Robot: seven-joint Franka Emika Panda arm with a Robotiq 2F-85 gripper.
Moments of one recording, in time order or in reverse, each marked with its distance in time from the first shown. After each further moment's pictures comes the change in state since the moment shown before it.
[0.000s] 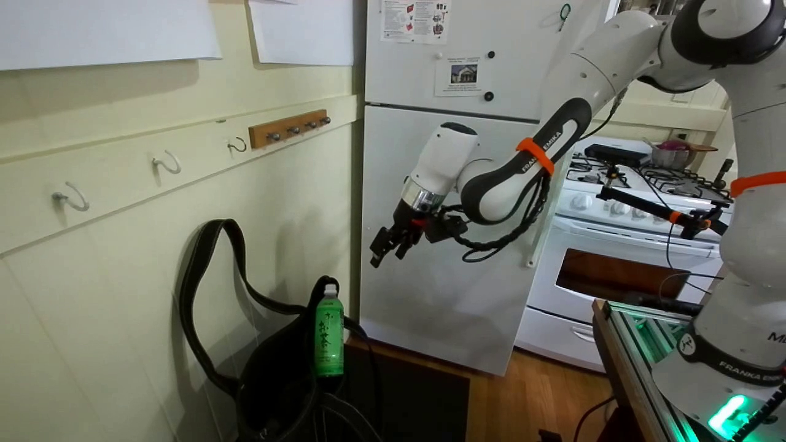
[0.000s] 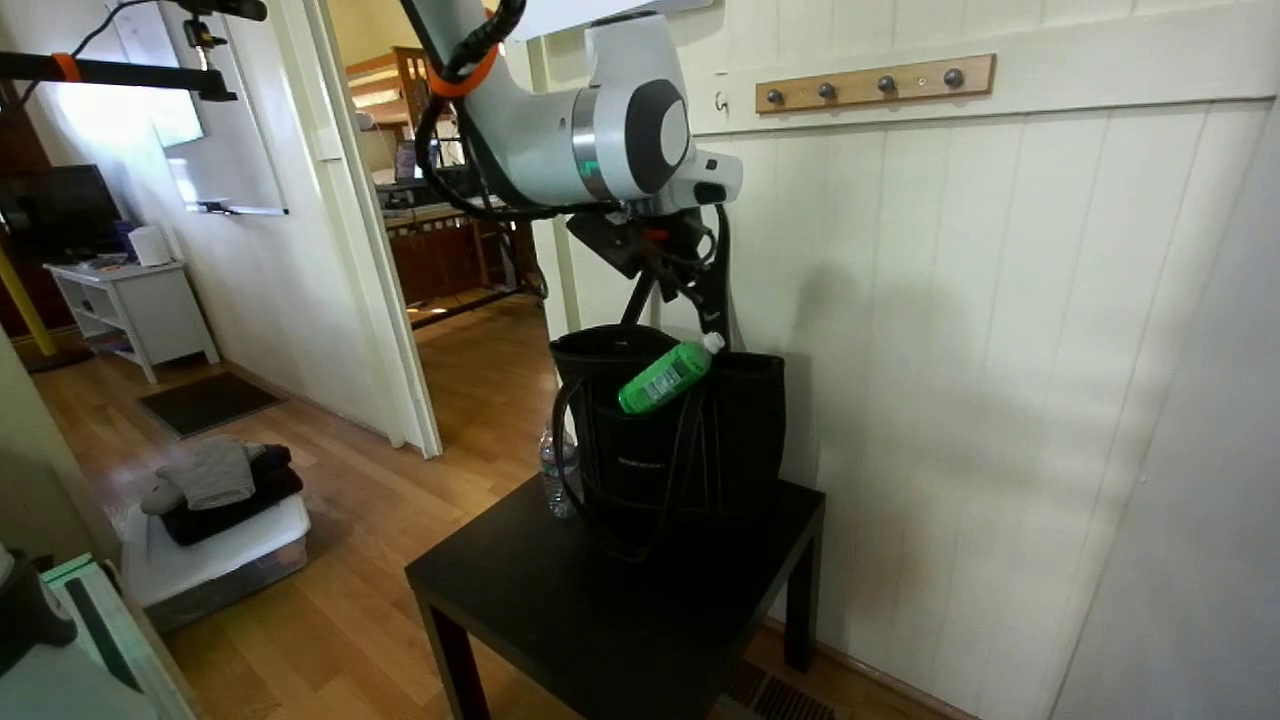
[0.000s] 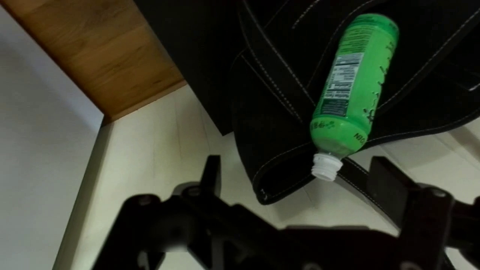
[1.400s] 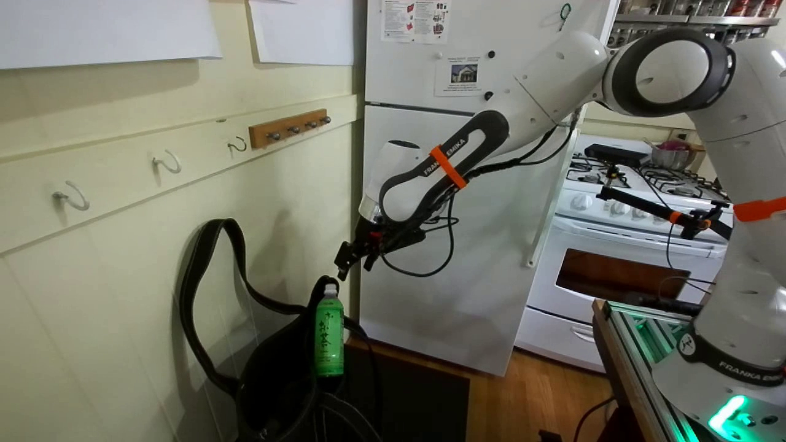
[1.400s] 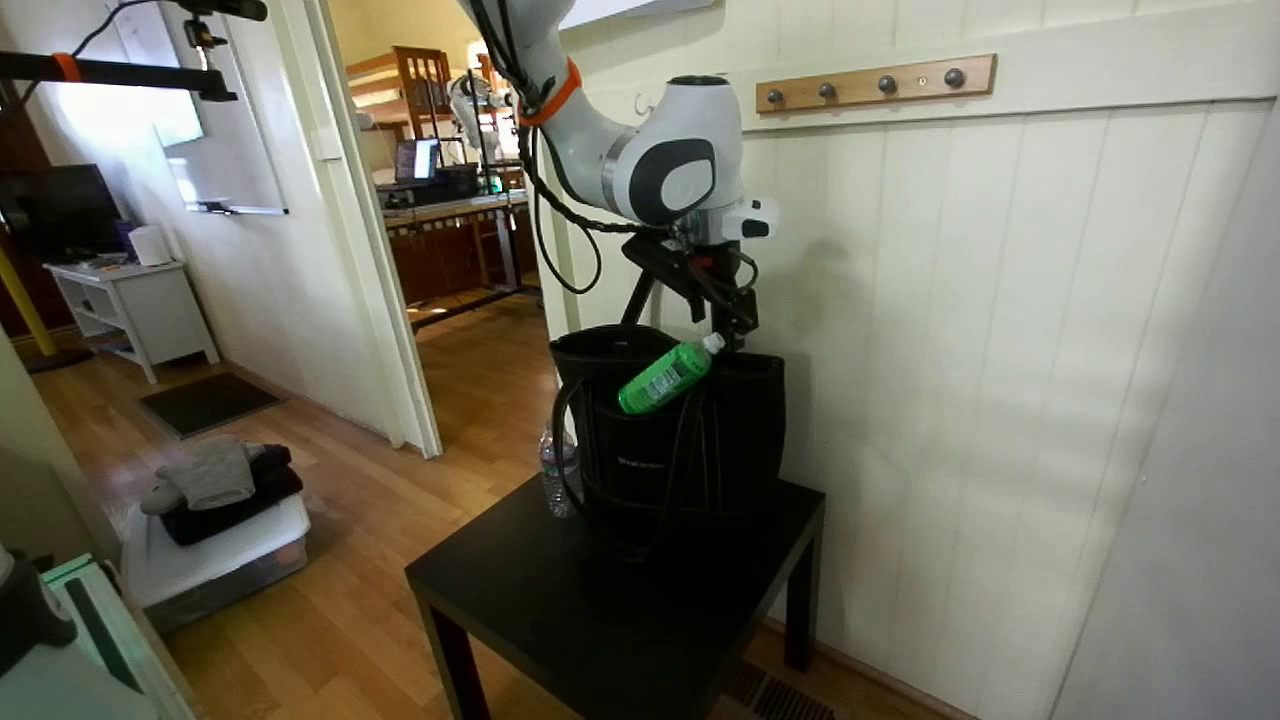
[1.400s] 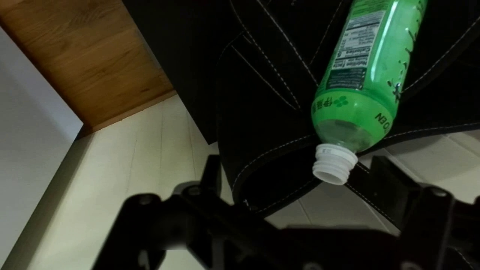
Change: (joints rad) arm 0.724 0.163 -0.653 0.378 0.793 -0.124 -0.590
